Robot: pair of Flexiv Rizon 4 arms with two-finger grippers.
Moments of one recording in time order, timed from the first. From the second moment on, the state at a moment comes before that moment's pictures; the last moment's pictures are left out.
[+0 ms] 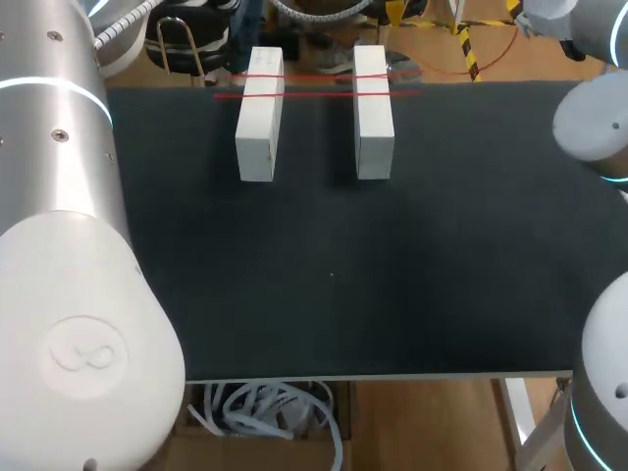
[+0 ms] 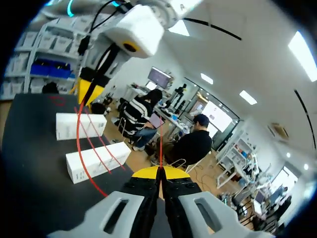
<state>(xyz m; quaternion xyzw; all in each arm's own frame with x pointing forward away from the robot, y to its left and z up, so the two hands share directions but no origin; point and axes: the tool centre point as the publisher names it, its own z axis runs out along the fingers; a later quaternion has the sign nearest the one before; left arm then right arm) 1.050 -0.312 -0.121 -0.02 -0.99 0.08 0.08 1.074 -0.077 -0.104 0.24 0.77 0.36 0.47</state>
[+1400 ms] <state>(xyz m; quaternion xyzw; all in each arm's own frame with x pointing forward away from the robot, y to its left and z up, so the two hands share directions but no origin) 1.050 -0.312 -0.122 -0.02 -0.99 0.08 0.08 1.064 0.008 -0.131 0.07 0.87 0.26 0.43</state>
